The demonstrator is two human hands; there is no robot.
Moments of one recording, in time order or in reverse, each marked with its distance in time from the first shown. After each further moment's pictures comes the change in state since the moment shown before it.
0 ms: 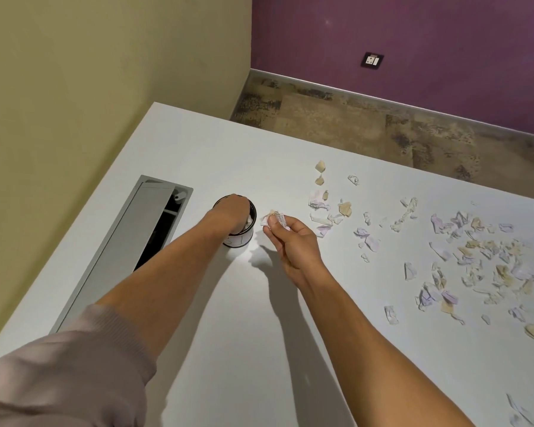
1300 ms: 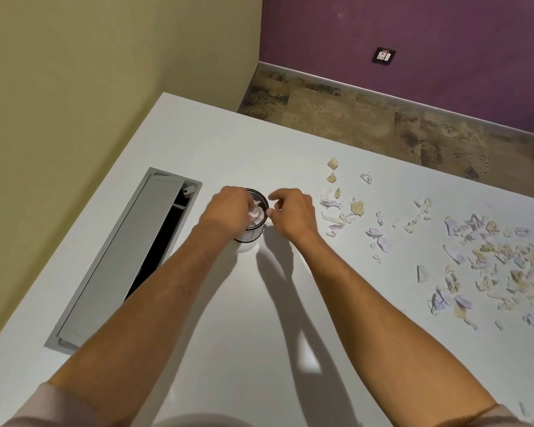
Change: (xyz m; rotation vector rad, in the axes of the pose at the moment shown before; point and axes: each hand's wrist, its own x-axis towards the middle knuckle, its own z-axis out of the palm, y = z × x) left_hand -0.028 -0.019 -0.004 -0.318 0.237 -0.062; right_hand 0.043 -0.015 0.039 -1.420 0.061 -0.349
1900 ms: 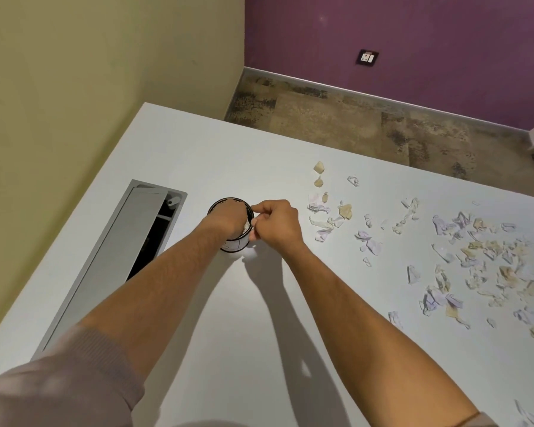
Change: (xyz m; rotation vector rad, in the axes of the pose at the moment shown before) left_hand 0.043 0.012 0.025 0.323 -0.278 0.109; right_hand 0.003 0.009 0.005 0.340 -0.072 0.122
